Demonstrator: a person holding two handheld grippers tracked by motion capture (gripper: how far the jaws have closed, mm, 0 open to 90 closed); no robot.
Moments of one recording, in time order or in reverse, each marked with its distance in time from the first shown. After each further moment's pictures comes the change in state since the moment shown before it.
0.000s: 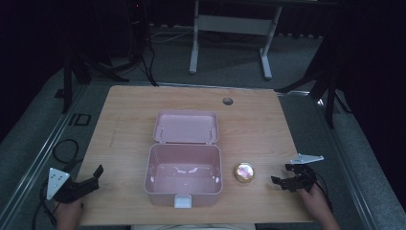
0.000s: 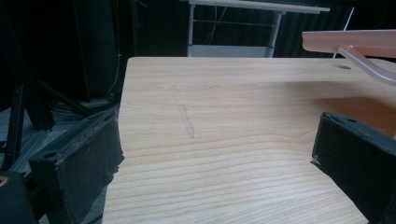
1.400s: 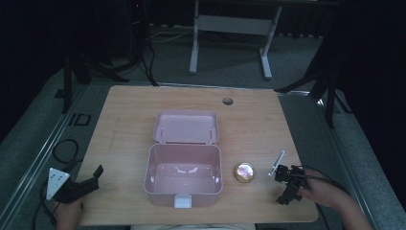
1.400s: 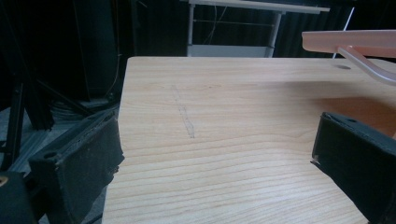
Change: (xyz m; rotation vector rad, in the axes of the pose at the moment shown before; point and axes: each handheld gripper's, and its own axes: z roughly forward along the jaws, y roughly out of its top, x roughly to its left) left arm 0.000 0.000 0.000 0.000 -0.003 -0.004; right arm 0.057 0.053 -0.005 0.724 0.076 -0.394
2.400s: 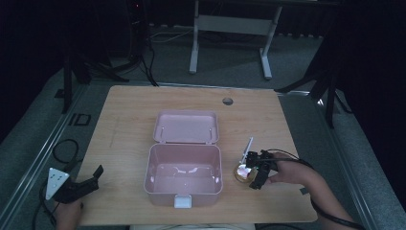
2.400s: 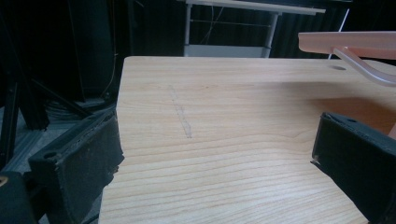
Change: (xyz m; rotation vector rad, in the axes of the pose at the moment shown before) left arm 0.001 0.000 0.000 -0.001 -0.014 -0.006; right arm 0.004 0.095 -0.007 -0.045 -0.013 -0.173
